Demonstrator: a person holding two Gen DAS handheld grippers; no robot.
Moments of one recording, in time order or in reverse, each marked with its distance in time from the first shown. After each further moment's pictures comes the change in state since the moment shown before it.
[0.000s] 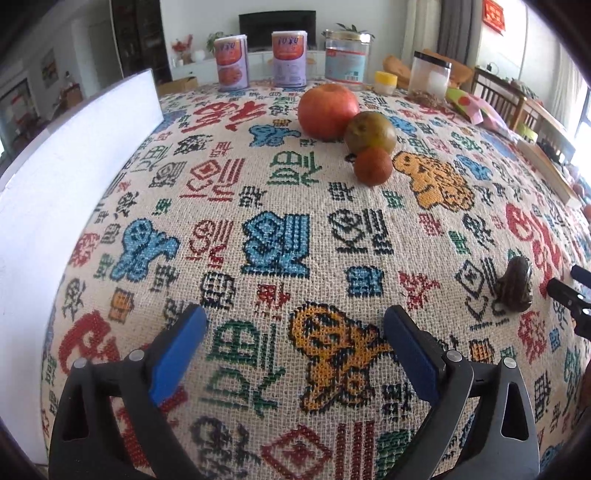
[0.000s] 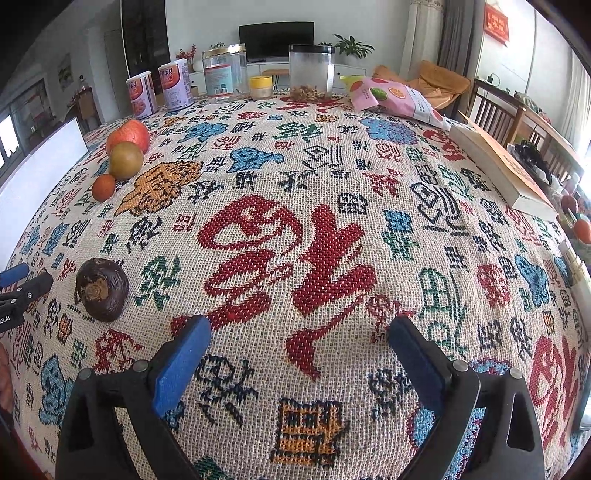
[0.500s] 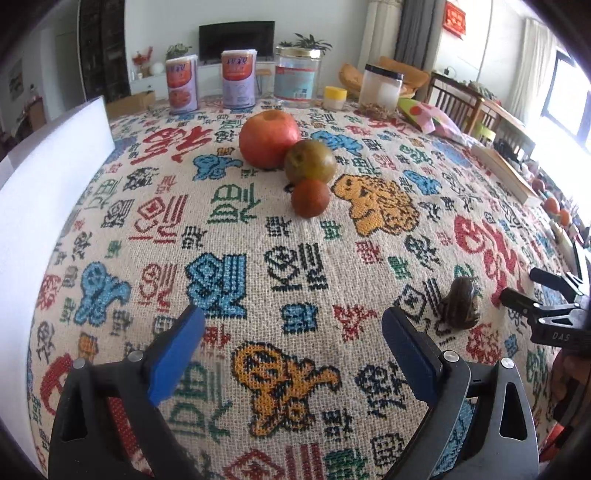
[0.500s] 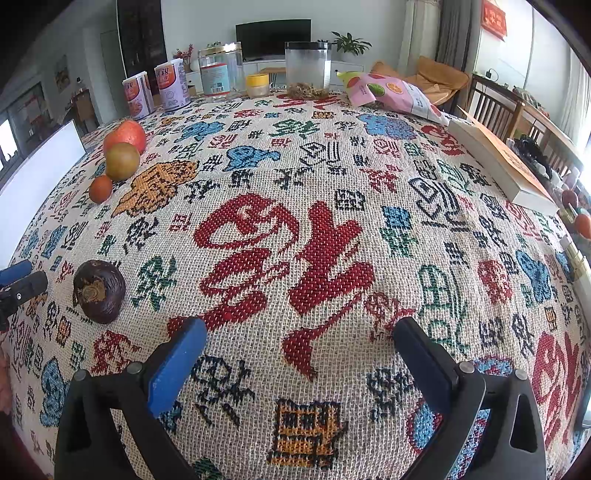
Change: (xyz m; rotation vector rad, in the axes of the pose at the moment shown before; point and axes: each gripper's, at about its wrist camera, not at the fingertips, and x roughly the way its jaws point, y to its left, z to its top) left arm -0.007 -0.023 0.026 0.089 -0.047 -0.175; right arm 0.002 -0.002 0.001 0.015 0.009 0.005
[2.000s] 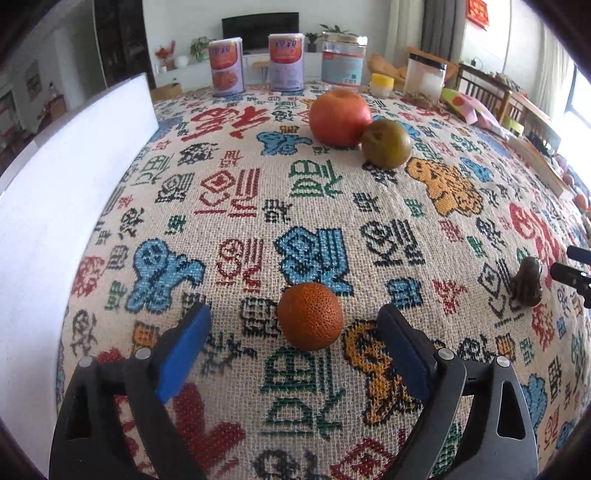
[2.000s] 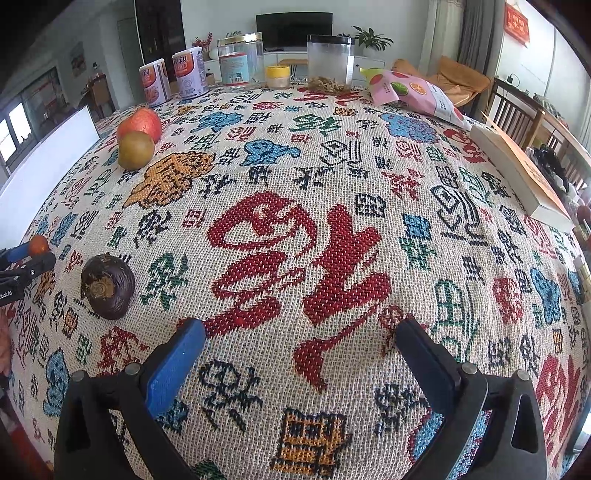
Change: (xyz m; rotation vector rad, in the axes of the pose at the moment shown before) left arm 0.004 0.053 -0.021 -0.035 0.039 0.123; right arm 0.008 0.005 0.013 -0.056 0.047 0.048
